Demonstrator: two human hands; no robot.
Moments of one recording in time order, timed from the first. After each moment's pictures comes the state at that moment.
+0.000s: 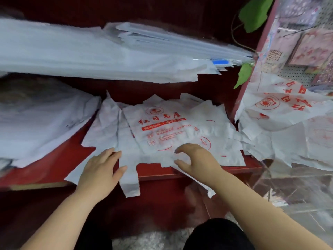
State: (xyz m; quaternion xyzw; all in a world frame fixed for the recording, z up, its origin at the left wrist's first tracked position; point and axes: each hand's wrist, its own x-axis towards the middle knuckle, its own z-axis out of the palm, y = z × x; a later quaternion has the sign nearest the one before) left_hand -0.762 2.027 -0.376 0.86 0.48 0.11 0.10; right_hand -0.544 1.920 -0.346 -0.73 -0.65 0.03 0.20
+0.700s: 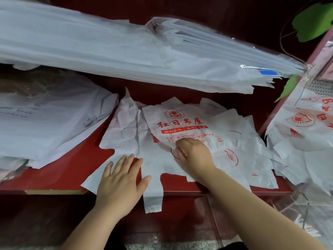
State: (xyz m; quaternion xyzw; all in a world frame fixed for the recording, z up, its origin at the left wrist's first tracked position) left_hand -0.768 2.049 -0.392 0.87 0.48 0.08 0.08; right_hand -0.568 2.023 -0.371 -0.69 -0.67 -0.14 0.25
